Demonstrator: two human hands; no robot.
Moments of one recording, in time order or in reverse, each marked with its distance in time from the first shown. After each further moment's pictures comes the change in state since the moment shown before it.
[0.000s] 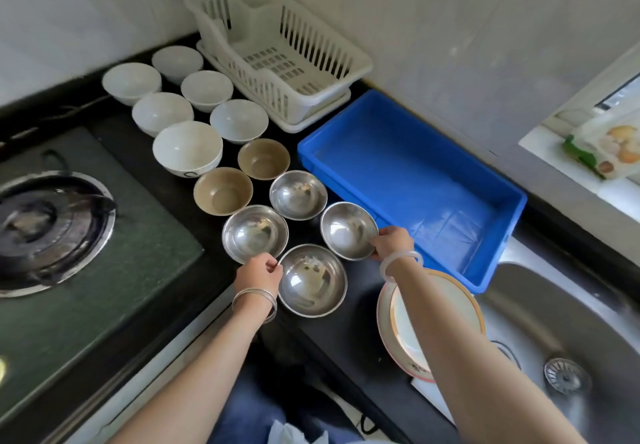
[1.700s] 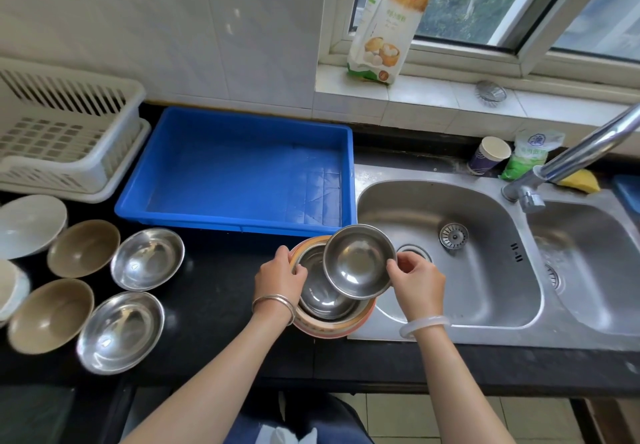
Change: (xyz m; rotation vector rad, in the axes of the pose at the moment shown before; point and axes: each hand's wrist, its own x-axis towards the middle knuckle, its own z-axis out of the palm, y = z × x) left_hand -0.076 0.122 0.114 0.368 -0.445 0.643; right_hand -0.137 0.146 -0.127 0.227 0.674 0.139
